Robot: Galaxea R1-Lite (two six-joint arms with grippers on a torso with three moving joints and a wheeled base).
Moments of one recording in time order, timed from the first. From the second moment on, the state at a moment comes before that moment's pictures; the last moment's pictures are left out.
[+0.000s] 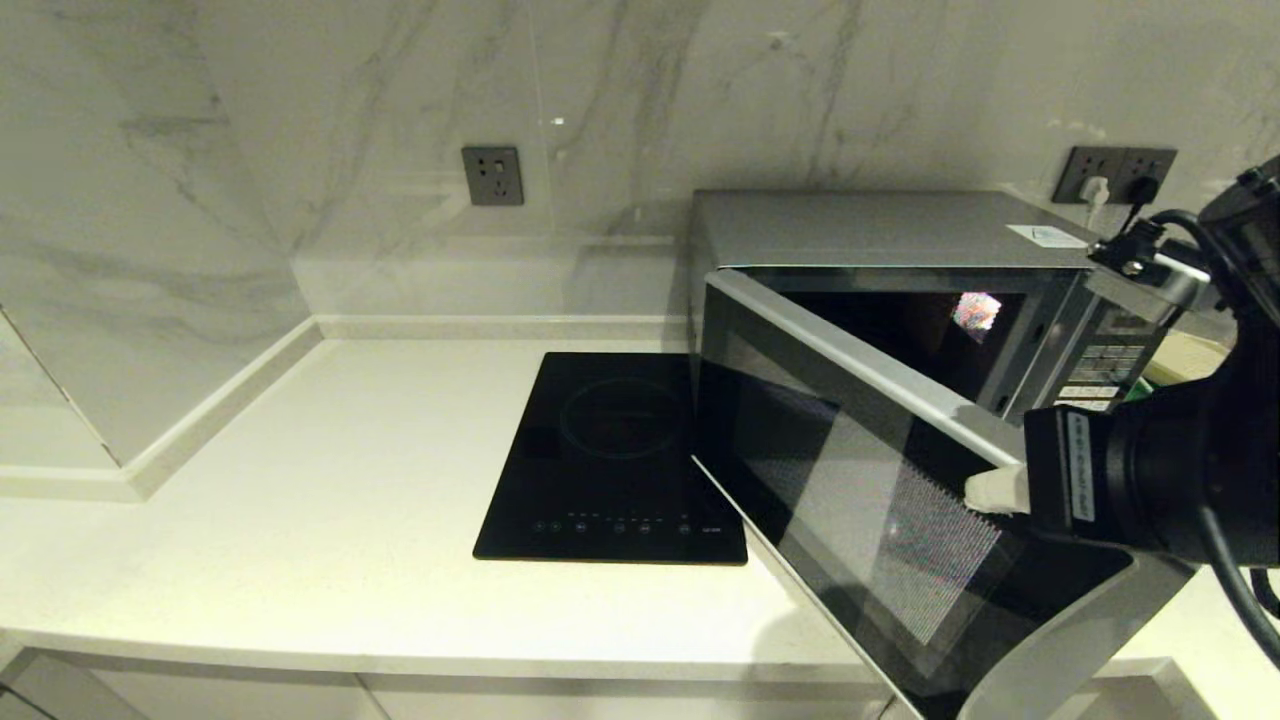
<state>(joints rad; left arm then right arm) 0.00 0.00 0.00 -0.01 0.01 -0.06 0.79 1.43 -1.38 0.77 -0.36 0.76</state>
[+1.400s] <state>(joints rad) 0.00 0.00 0.00 -0.01 0.01 -0.06 0.07 1.53 -1.27 0.40 -0.15 0.64</state>
